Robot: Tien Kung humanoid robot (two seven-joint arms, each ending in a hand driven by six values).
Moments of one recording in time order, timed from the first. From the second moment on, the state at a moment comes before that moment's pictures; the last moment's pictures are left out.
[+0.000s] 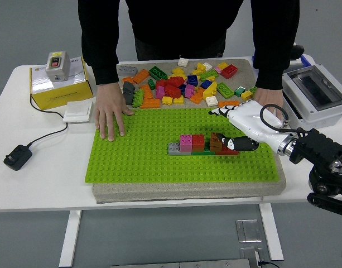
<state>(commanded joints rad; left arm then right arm) -0.04 0.19 -1.04 -0.18 1.14 0.02 0.38 0.77 -0.66 0.20 1.52 -1.92 -0.36 -0.19</state>
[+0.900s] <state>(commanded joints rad) -0.03 0.19 -1.20 -0.18 1.32 0.03 0.43 0.74 -0.66 0.18 1.53 -1.93 -0.32 -0.23</state>
